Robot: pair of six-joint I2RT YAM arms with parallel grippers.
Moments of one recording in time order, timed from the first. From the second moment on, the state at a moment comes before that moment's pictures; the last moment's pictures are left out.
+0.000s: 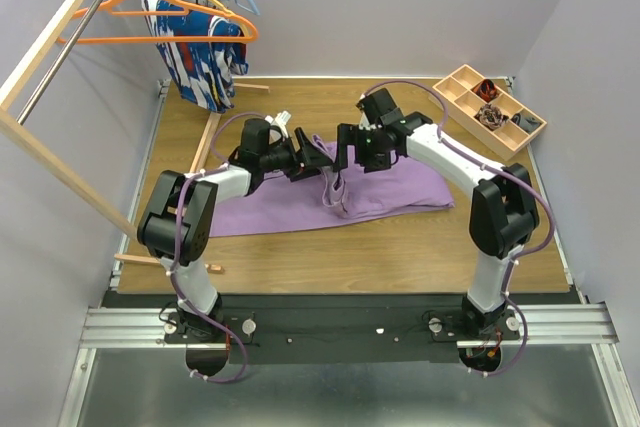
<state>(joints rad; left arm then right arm) -0.32 1.78 0.94 0.38 0.73 -0.90 0.55 1.88 1.55 -0.65 -0.18 0.47</state>
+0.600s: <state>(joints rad) -0.32 1.85 1.05 0.20 0.64 -0.86 0.54 1.68 1.55 -0.67 -0.35 0.38</state>
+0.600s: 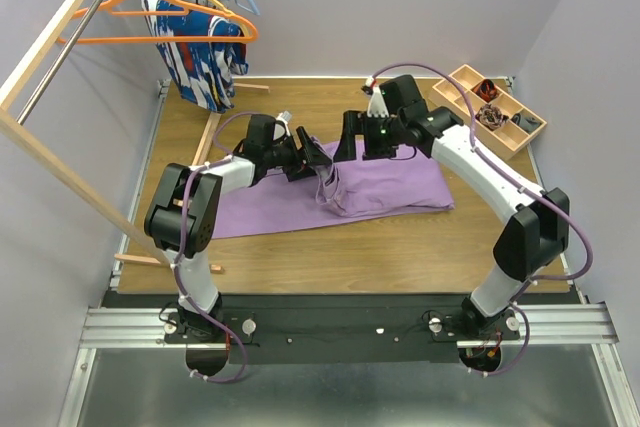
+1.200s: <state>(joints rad) -0.32 1.81 1.07 0.12 0.61 -0.82 0.37 1.68 1.46 -0.71 -0.27 0.38</state>
